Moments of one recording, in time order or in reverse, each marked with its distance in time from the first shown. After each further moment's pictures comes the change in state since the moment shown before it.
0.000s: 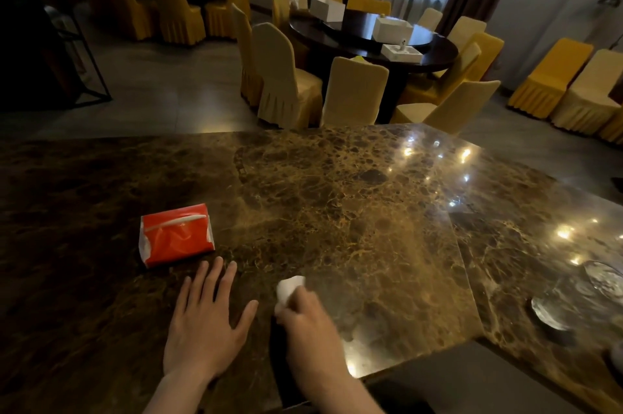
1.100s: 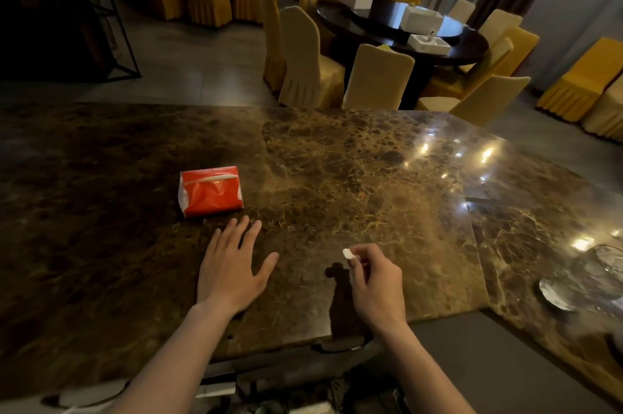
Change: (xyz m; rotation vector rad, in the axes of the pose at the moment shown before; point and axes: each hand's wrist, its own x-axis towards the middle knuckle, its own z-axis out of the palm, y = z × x) left_hand -0.008 -0.004 -0.008 -0.137 0.123 0.032; right_hand -0.025 0.038 -0.048 0.438 0.318 0.311
